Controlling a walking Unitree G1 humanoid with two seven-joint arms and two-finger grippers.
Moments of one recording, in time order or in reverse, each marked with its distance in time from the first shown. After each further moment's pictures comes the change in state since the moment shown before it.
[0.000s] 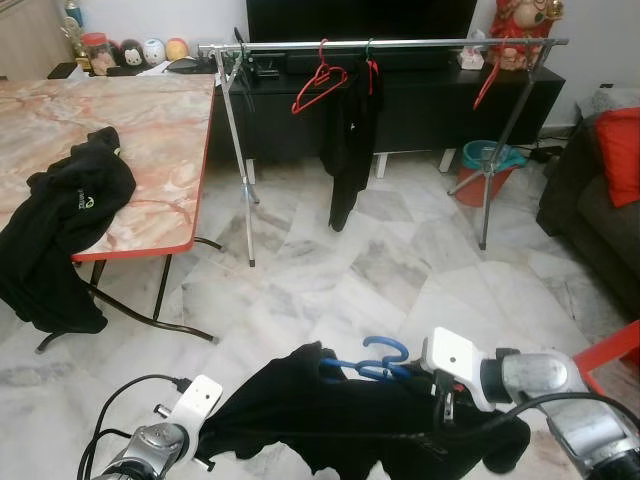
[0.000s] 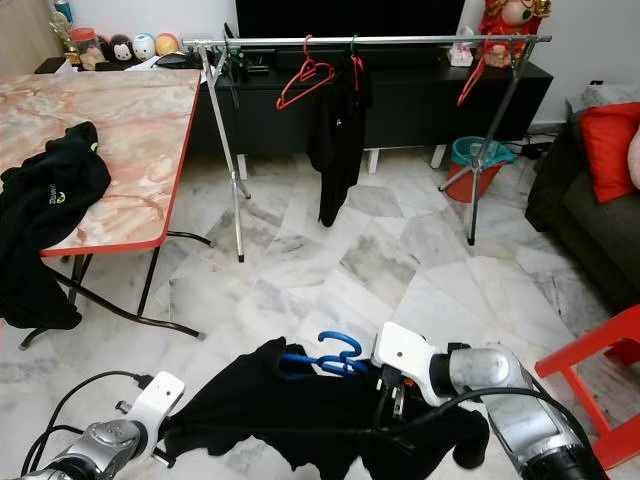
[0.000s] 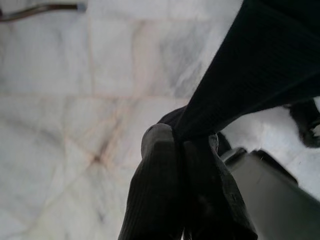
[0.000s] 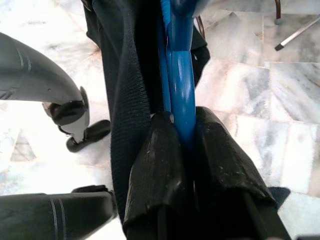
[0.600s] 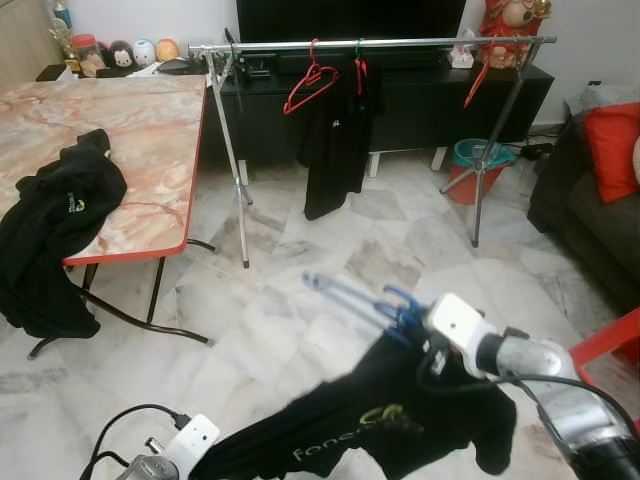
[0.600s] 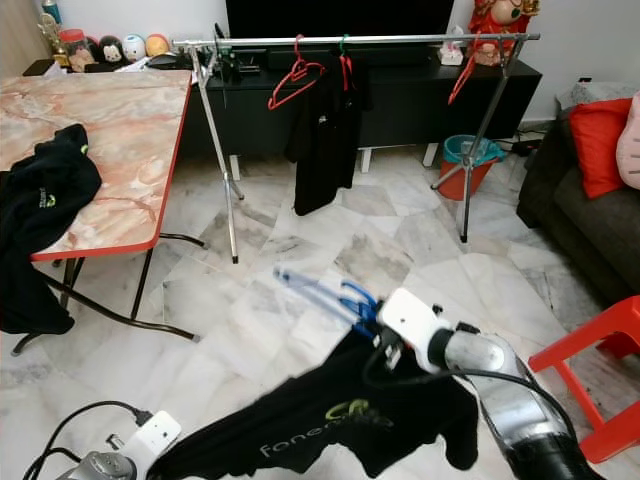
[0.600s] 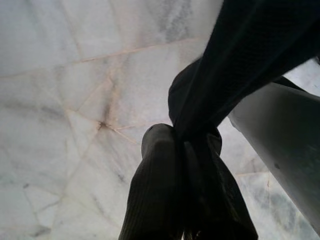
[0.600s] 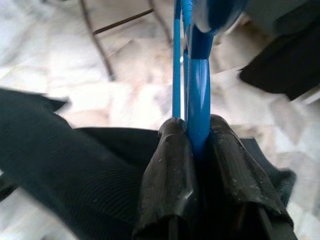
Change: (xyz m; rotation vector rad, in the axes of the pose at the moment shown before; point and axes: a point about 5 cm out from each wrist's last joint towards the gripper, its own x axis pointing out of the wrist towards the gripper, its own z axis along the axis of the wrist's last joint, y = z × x) left arm -0.002 -0.016 -0.036 0.190 0.182 -0.079; right arm 0.001 -0.043 0.014 -0.004 -0.071 -0.478
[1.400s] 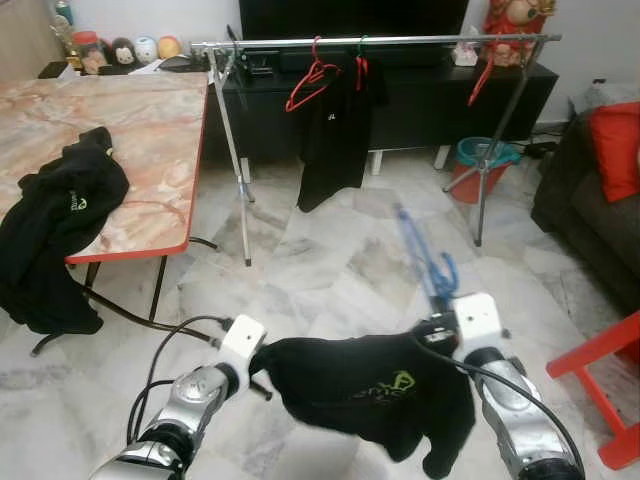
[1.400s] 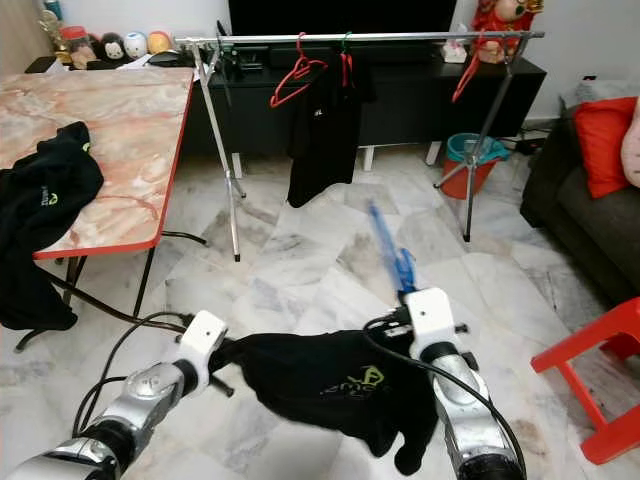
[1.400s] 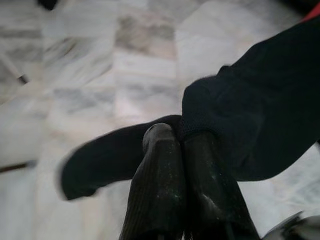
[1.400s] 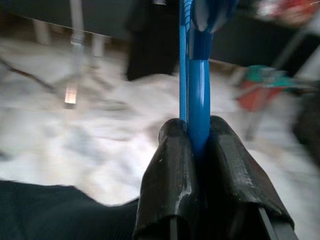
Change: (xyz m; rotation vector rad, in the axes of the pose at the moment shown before) left arm -0.038 0.017 0.149 -0.161 -0.797 -0.122; right arm 0.011 0.018 -0.048 0.274 -0.040 -0.655
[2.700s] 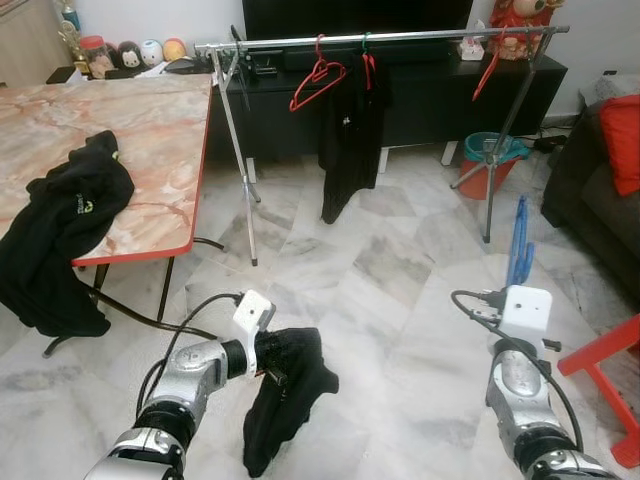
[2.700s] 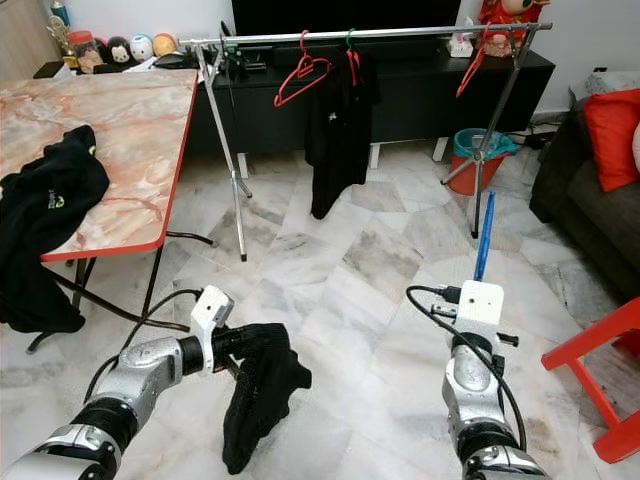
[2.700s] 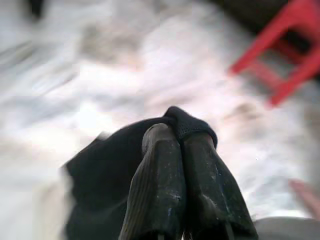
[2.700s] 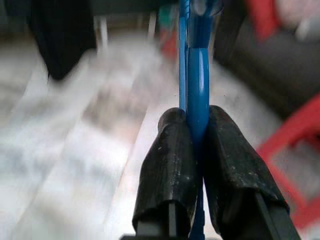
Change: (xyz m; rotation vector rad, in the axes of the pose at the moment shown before) left arm -0.003 0.008 0.014 -0.103 -0.015 -0.107; right arm 0.011 -0.027 -0.026 0.275 0.206 -0.344
